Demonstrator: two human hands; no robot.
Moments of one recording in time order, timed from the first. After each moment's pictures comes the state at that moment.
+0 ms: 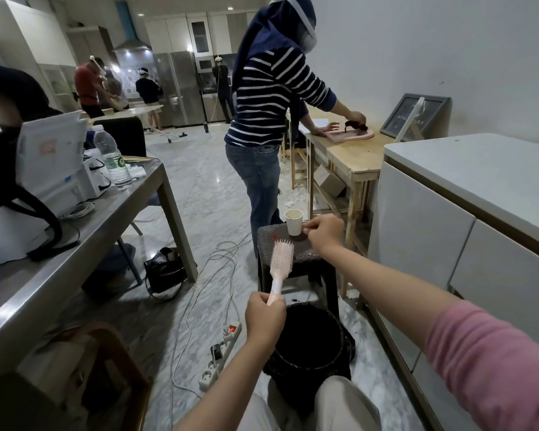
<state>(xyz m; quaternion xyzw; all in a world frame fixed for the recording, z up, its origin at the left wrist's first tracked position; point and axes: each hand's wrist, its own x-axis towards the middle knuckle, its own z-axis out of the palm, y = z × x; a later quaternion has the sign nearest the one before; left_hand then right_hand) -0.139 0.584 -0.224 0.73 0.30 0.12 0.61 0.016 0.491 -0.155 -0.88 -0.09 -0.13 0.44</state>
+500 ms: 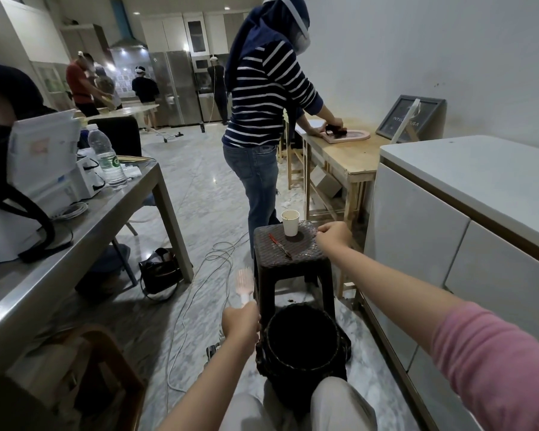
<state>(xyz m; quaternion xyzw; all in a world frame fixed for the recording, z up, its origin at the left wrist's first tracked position) -0.129 0.615 -0.238 0.61 0.44 0.11 0.65 0.035 0.475 -0.170 -0.85 0.06 -0.03 0.52</state>
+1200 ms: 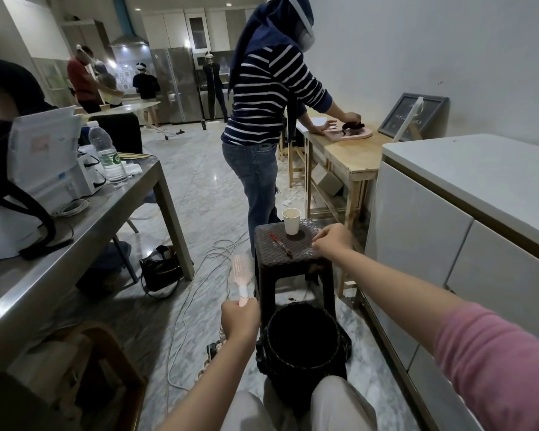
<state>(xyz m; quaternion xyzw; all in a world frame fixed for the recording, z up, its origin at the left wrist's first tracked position) -0.127 0.618 -0.246 0.65 0.42 0.17 0.62 0.039 0.471 -0.180 -0.89 -0.01 0.00 0.45</state>
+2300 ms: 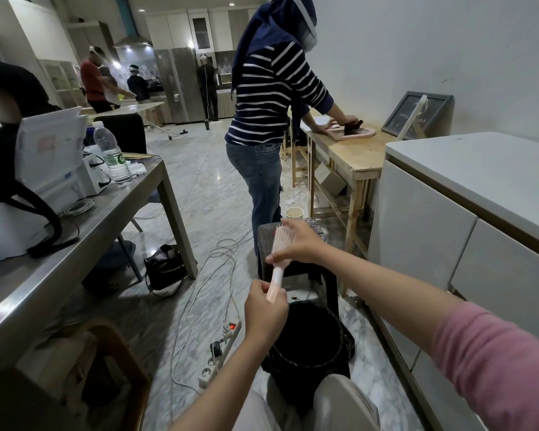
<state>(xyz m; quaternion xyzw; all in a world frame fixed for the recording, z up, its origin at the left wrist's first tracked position) -0.145 0.582 -0.212 0.78 0.23 0.18 0.56 0.011 0.511 -0.163 -0.86 -0.26 0.09 0.43</state>
